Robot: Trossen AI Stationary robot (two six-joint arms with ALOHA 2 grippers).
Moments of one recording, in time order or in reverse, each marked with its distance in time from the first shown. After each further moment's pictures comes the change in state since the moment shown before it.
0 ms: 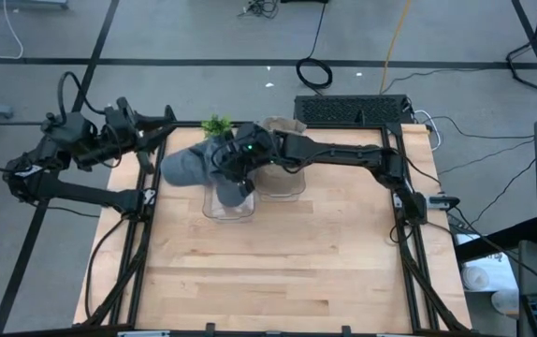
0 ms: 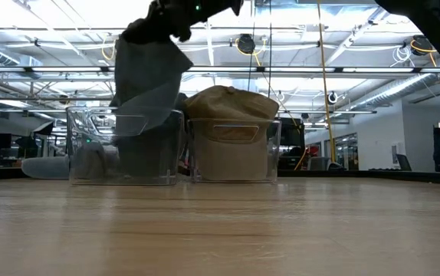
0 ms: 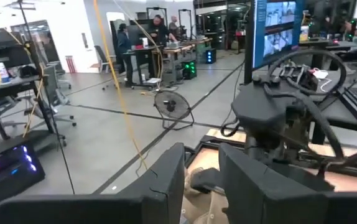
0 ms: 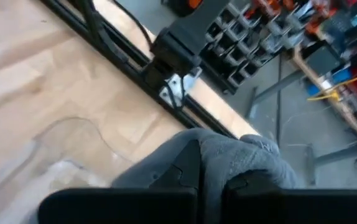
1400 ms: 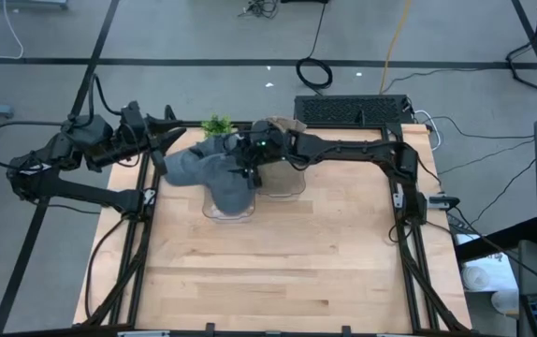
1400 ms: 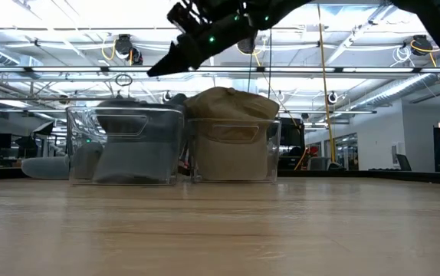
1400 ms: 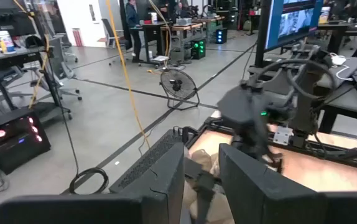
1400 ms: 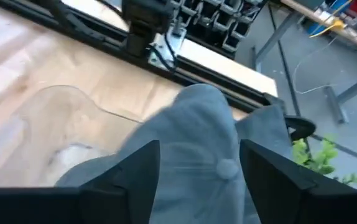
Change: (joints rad) left arm 0.000 0.055 0.000 -0.039 -0.044 -0.095; right arm -0.084 -0.111 -0.343 0.240 0.004 0.272
